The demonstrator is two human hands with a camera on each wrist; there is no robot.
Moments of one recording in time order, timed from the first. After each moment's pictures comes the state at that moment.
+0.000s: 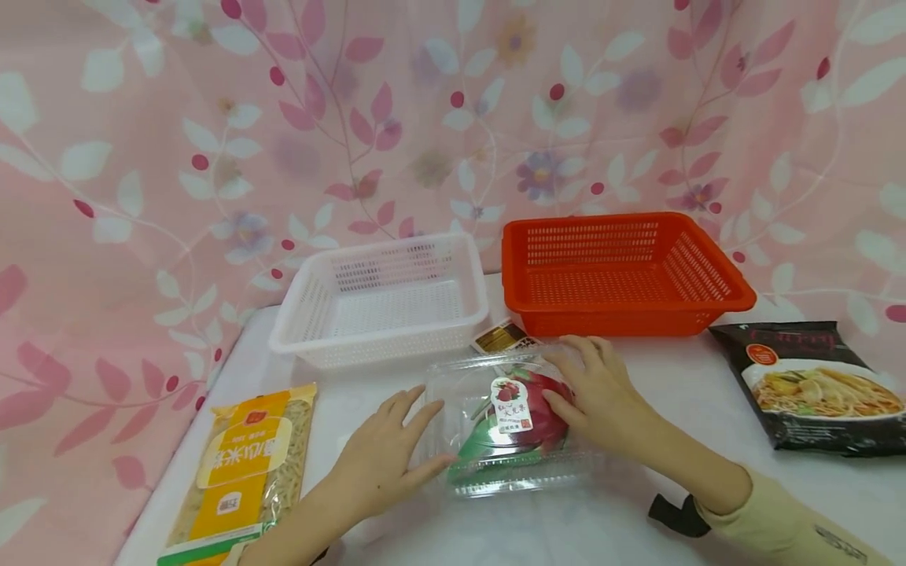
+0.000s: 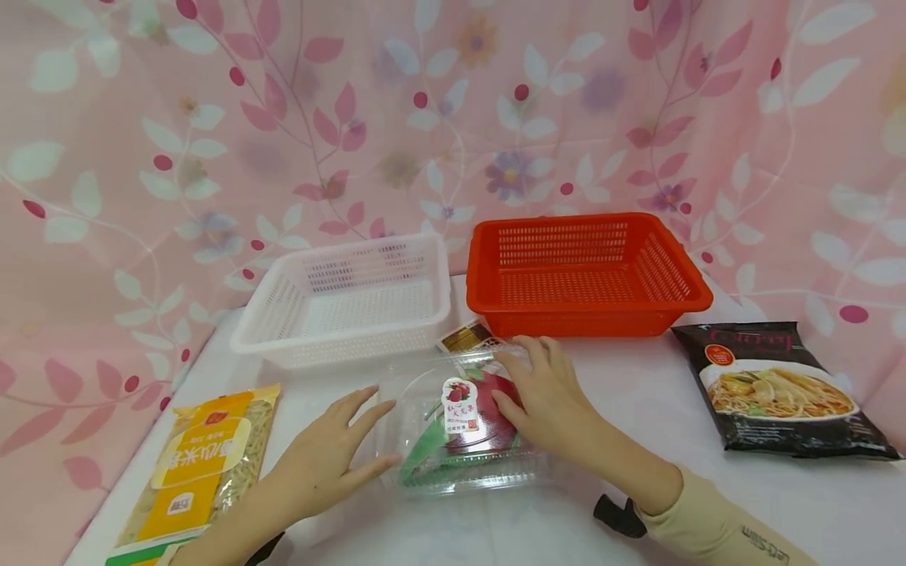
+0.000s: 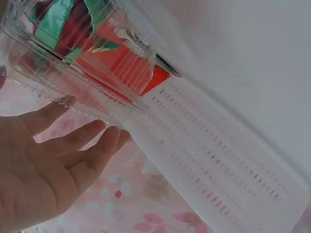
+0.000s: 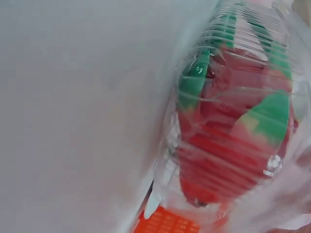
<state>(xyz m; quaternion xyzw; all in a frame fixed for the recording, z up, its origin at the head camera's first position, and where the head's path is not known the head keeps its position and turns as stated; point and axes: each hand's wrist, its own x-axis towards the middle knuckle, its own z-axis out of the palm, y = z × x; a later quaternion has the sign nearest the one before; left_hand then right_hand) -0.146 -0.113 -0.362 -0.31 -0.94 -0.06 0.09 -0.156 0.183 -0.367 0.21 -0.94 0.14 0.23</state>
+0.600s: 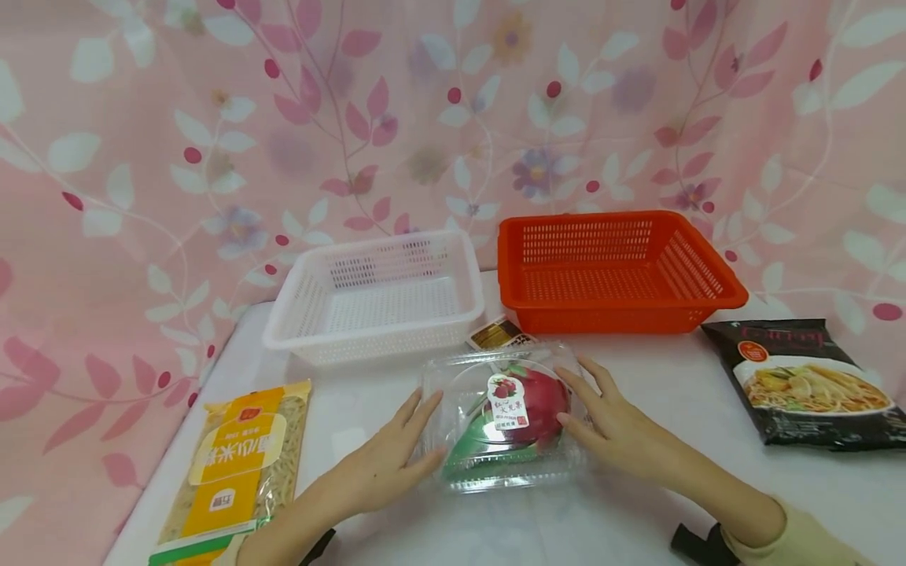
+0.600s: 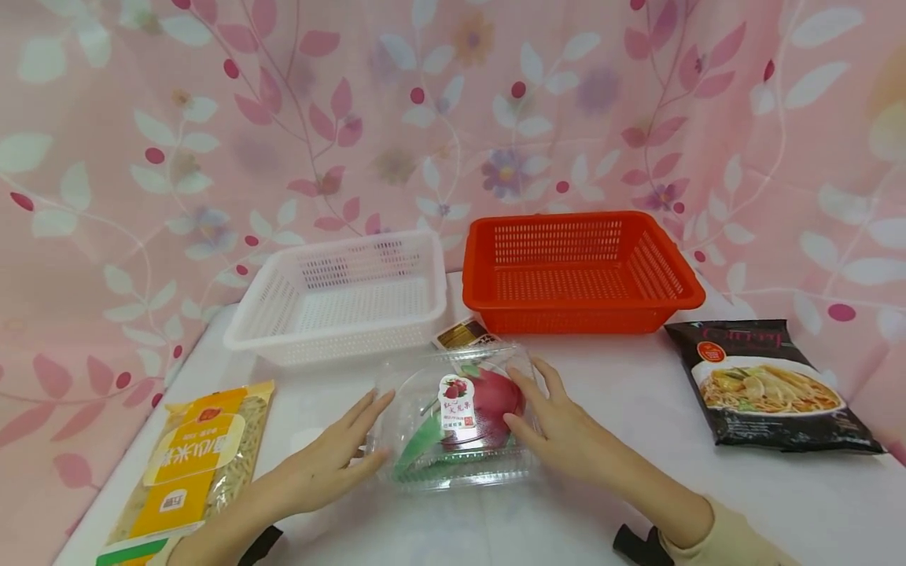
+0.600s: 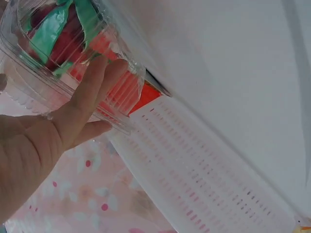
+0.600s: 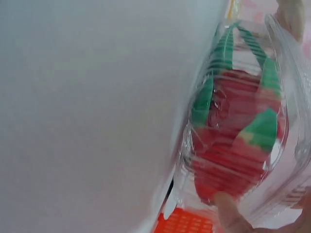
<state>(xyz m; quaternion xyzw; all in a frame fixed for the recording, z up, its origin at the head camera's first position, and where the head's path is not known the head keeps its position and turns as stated) -0.149 -0.115 -0.367 -0.27 -0.92 -0.24 -0.13 -0.124 0.198 -0.375 0.16 -0.94 0.29 0.04</state>
